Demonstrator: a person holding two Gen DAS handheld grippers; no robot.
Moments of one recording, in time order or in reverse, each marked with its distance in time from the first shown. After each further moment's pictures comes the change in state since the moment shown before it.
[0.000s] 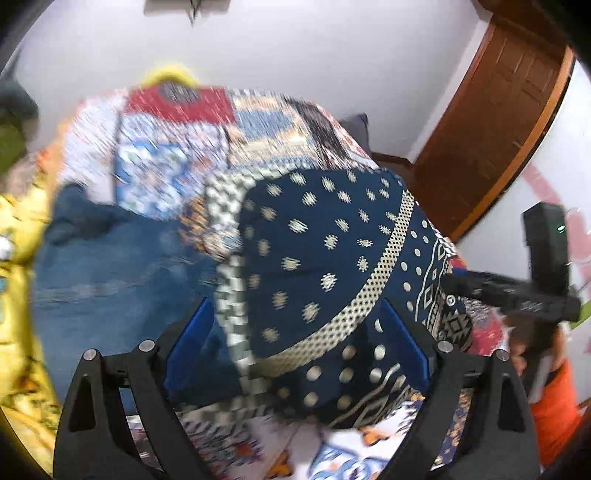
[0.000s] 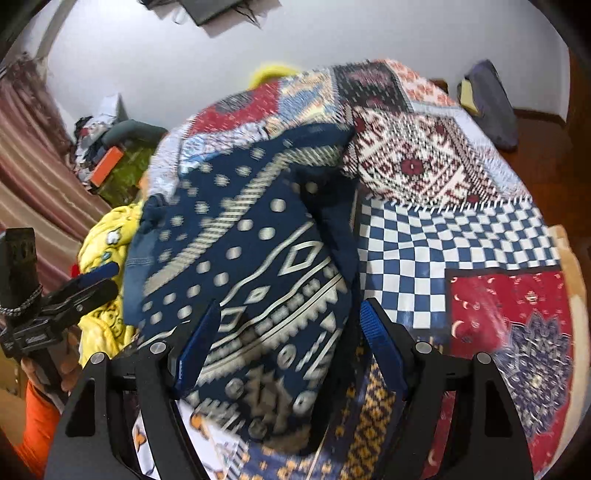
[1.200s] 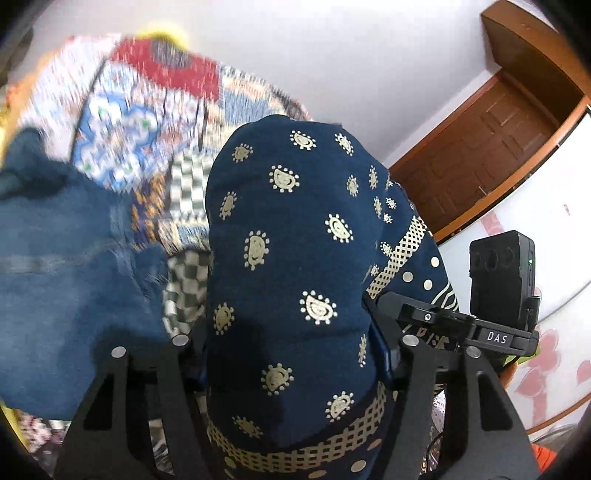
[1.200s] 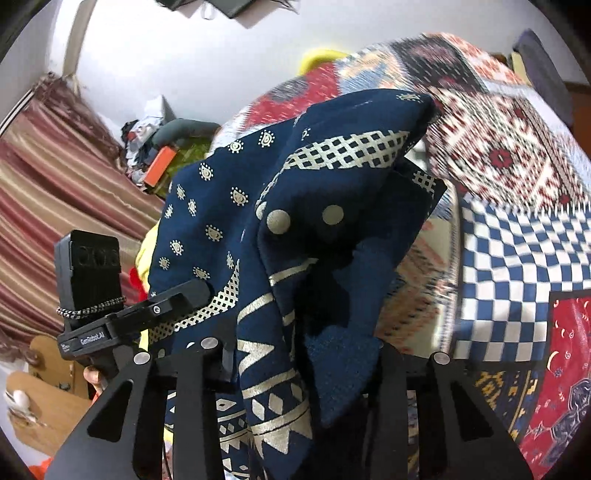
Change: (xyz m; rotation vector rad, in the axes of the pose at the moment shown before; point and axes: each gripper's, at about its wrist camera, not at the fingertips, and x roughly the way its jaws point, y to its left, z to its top) left arm 0.004 0.023 0.014 -0.171 -0.022 -0.230; right arm 0.005 0.065 0.025 -0.033 0.009 0.287
